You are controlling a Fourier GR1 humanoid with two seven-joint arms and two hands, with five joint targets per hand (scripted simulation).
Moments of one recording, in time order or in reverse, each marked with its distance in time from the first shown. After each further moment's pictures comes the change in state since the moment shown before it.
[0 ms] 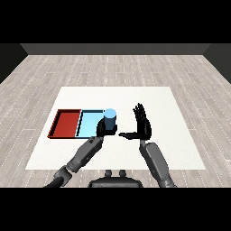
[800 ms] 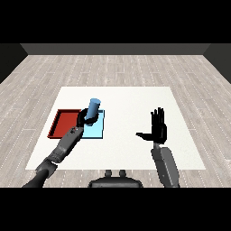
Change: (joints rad) left arm -0.130 0.268 0.064 0.210 -0.157 0.076 0.301; right arm 0.133 -0.055 -0.186 -0.043 -0.148 0.100 -0.039
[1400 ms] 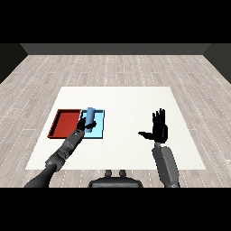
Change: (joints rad) left arm -0.119 -0.103 -0.045 0.482 -0.100 -0.003 0.276; right arm -0.009 0.002 -0.054 0.086 -0.037 0.045 -0.029
